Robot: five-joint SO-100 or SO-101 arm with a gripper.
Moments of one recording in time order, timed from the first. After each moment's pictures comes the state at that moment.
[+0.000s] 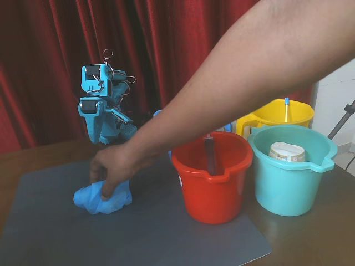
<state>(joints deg) 21.2 179.0 168.4 74.1 -5.8</state>
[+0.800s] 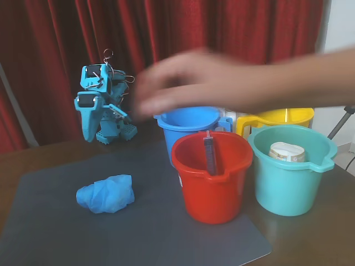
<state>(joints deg) 16.6 178.7 167.7 59.7 -5.5</state>
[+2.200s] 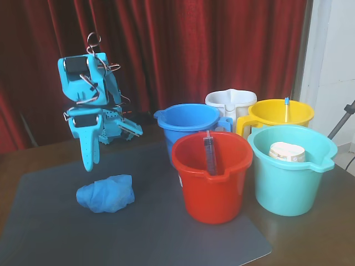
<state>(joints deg) 7.3 65.1 55.5 91.8 -9.0</state>
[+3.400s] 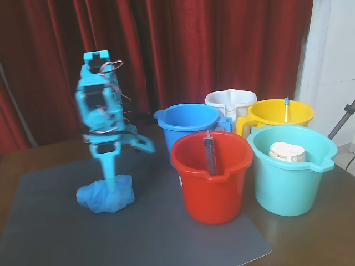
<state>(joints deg) 0.5 68.7 84.3 82.2 -2.5</state>
